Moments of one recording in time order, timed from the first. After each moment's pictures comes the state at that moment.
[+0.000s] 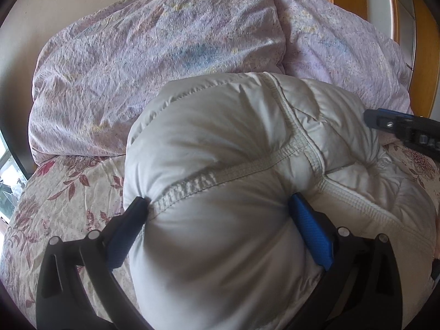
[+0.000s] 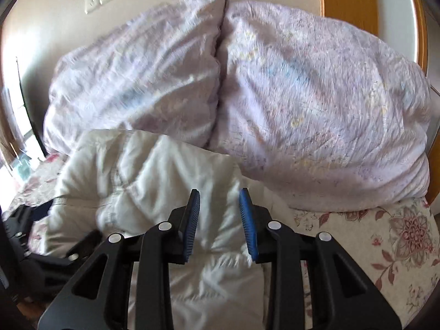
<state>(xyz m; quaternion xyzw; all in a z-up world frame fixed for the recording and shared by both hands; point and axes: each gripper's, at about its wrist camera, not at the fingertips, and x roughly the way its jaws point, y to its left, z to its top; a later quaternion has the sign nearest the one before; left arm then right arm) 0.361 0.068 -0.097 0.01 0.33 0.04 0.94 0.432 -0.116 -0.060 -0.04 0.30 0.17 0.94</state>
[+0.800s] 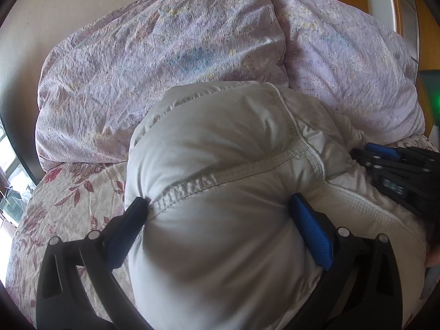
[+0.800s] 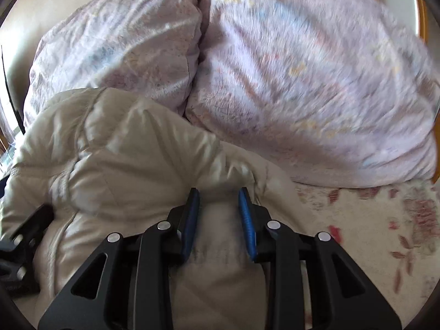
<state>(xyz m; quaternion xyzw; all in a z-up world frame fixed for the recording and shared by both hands) 0.362 0.060 -0.098 0.03 0.32 0.07 0.94 0.452 -0.120 -0.116 -0.04 0.33 0.15 0.93</state>
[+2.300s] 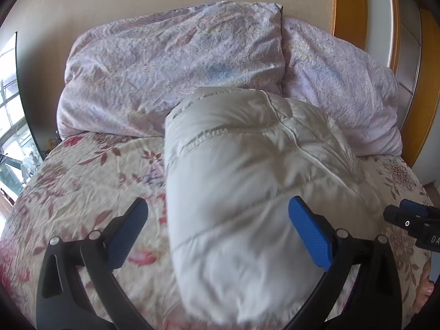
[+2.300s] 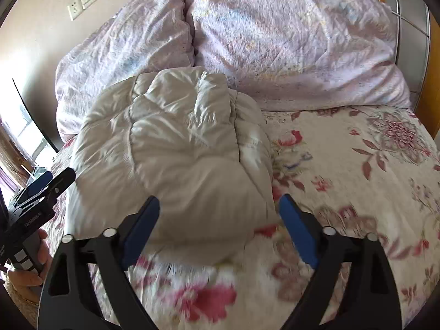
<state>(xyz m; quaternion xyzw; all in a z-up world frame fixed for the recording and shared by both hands) 0.255 0.067 -0.066 -0.04 0.30 0.07 0.95 0.313 -0.188 -0.094 0.05 0.38 0.16 0.91</state>
